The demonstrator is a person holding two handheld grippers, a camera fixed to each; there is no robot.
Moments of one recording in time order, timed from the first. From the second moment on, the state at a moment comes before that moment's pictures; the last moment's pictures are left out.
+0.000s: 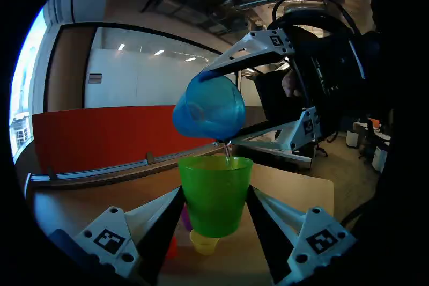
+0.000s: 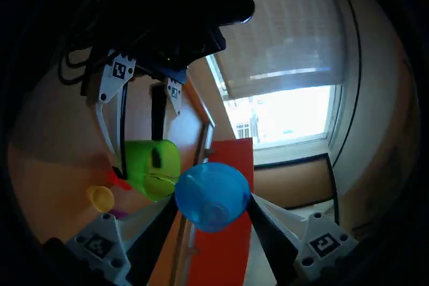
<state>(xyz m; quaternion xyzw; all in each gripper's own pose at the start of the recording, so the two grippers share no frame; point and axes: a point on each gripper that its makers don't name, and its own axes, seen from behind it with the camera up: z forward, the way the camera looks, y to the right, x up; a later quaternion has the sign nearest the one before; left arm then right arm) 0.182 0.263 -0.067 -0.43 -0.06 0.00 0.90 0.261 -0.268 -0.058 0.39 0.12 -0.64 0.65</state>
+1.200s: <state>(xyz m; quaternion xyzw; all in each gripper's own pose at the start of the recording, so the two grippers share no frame) 0.185 0.264 -0.066 -0.43 -0.06 0.00 0.90 0.262 -0.268 -0.055 0.39 0.14 -0.67 0.62</state>
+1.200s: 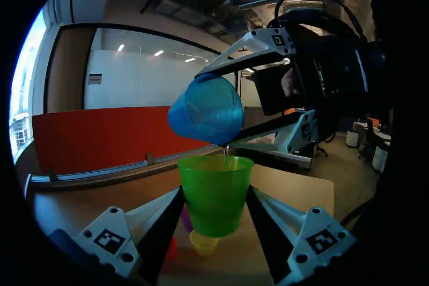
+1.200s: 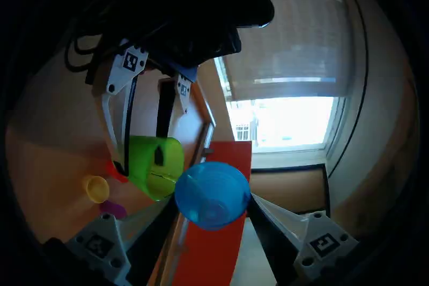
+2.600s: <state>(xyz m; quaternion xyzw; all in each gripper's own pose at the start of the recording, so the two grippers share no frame) 0.185 0.265 -0.063 -0.43 -0.05 0.00 0.90 0.261 -0.268 -0.041 0.37 0.16 -0.70 0.59</state>
